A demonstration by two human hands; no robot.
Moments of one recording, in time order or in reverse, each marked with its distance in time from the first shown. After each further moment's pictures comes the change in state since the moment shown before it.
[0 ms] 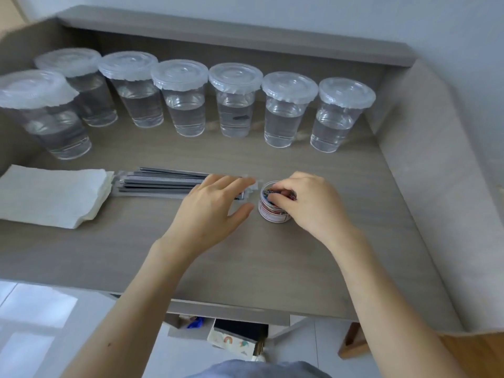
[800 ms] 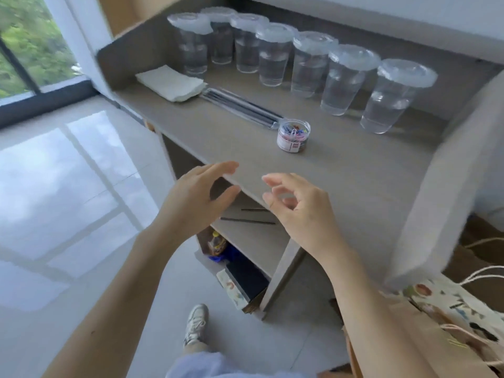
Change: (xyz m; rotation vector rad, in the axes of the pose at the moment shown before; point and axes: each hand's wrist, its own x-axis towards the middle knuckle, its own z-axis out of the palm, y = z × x) left_hand -0.135 0.189 -0.005 0.053 0.206 -0.696; right_hand -0.132 0.068 -0.020 0.587 -0.246 -0.577
